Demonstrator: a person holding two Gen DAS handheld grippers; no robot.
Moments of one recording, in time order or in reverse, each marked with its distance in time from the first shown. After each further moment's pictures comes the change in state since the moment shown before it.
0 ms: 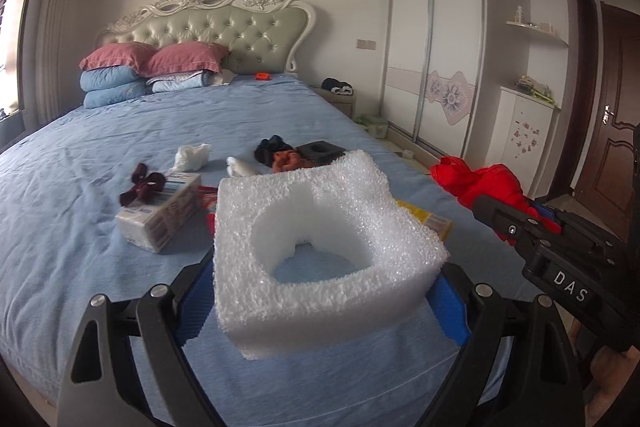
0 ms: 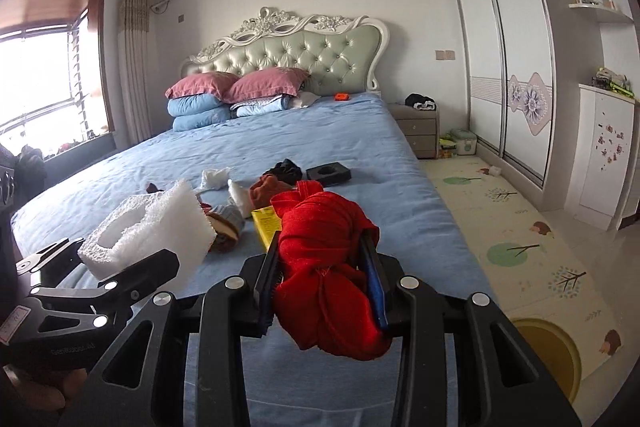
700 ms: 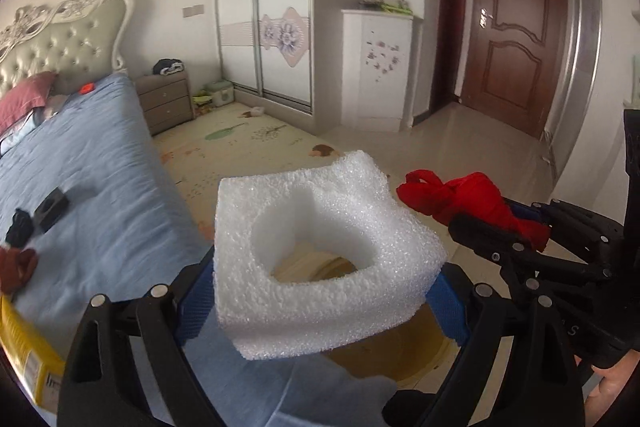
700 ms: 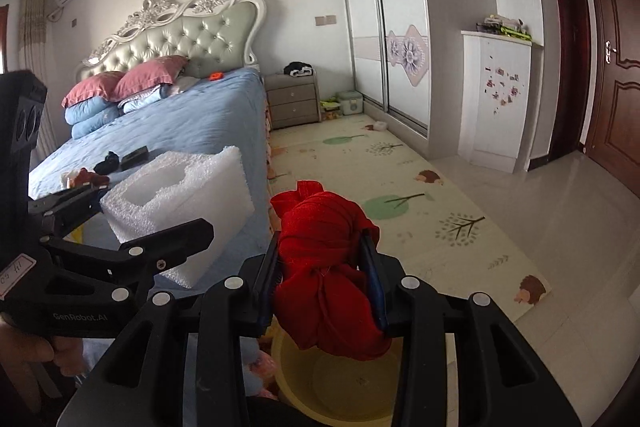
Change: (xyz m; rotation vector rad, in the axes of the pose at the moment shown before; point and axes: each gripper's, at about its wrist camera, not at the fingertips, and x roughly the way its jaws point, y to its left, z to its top) left arm 0.132 -0.279 0.018 0.359 0.199 -0.428; right arm -0.062 -0.228 -0.039 0.150 0.121 -0.335
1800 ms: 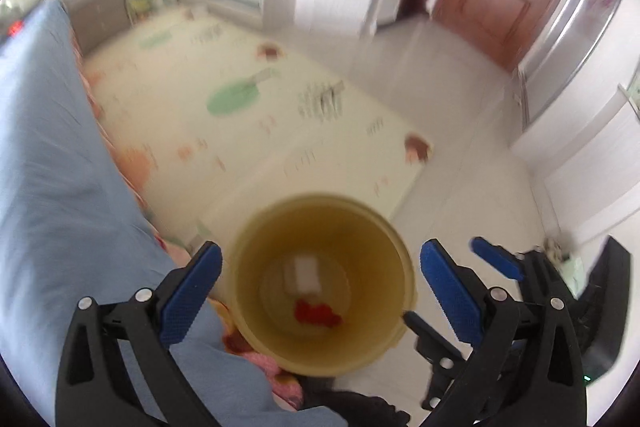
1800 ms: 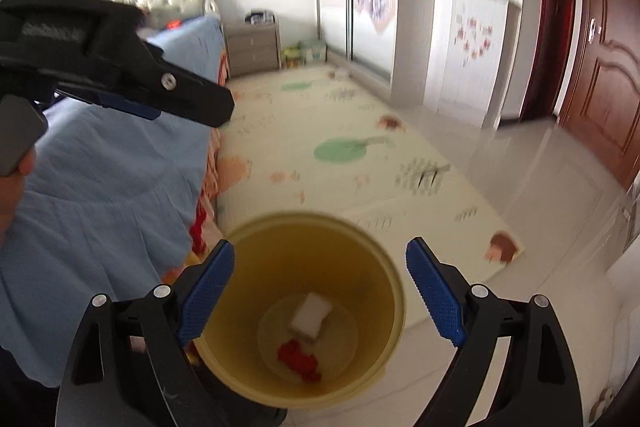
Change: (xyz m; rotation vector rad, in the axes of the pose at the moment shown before) left arm 0.117 -0.007 0.028 -0.042 0.327 -0.170; right arm 0.050 -0.039 -0.066 -0.027 0.099 -0.142
